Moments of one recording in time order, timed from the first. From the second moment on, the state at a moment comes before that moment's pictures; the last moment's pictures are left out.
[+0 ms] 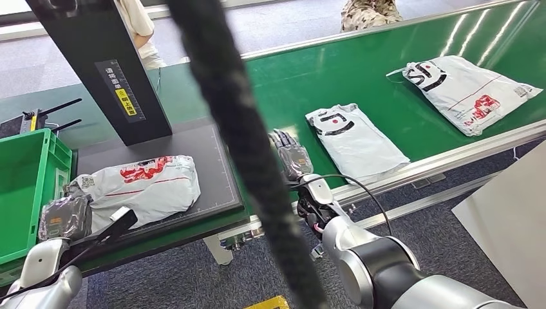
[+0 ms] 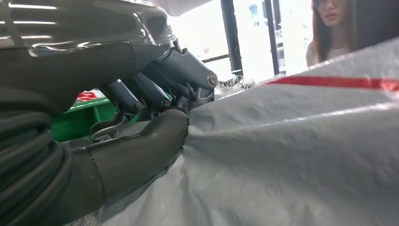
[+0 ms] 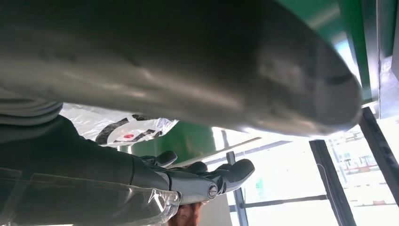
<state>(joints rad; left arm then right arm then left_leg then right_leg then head) -0.84 0.00 -0.20 -0.34 -1.39 0.44 -0.07 -0.62 -0.03 0.01 -0.51 1.13 -0.54 -0.31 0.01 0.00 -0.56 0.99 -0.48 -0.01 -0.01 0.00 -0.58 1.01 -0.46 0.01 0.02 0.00</state>
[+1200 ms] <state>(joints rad) -1.05 0.01 -0.27 -0.86 -1.13 0.29 -0.16 -0.56 0.00 0.02 -0.51 1.15 -0.51 -0.30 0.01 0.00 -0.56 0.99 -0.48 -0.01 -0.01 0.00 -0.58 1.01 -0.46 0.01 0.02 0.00</state>
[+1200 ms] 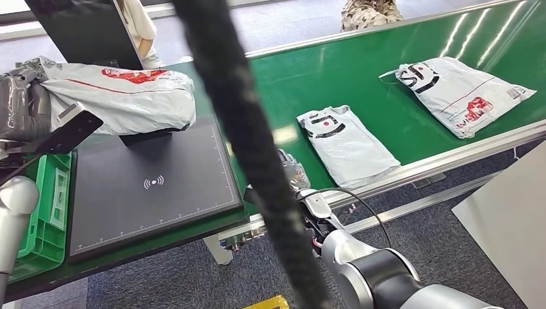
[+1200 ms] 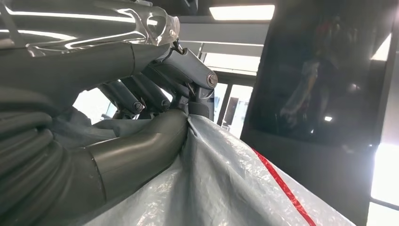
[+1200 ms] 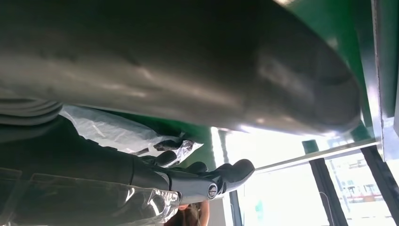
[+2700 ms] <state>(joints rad) -0.70 0.39 0.15 -0.60 -0.99 0.48 -0.20 -0.46 -0.03 -0.03 -0.56 1.15 -0.50 -0.31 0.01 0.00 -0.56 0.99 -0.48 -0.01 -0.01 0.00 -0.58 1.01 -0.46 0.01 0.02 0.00</state>
